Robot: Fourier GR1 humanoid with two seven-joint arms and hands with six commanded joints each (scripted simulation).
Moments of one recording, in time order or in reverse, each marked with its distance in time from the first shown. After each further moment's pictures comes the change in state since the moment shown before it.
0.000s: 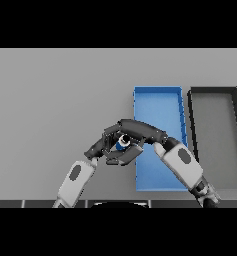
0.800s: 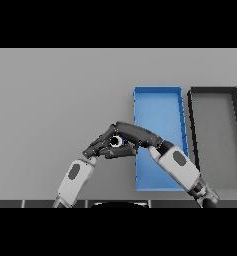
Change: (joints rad) left arm -0.013 -0.001 0.022 -0.004 0.018 0.019 -0.061; right arm 0.006 0.010 0.069 0.002 -0.002 -0.129 -0.104
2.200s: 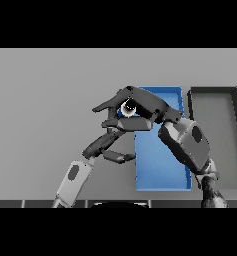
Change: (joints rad) left arm 0.018 0.008 0.011 0.011 -0.090 -0.064 0.158; right arm -0.363 -0.051 -0.255 0.044 -0.442 -0.188 0.174
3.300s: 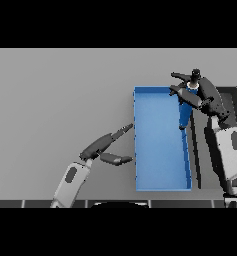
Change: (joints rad) left arm 0.038 0.028 -0.006 -0.022 -0.010 -0.002 -0.013; right arm 0.395 -0.255 -0.168 0.165 0.190 -0.163 0.091
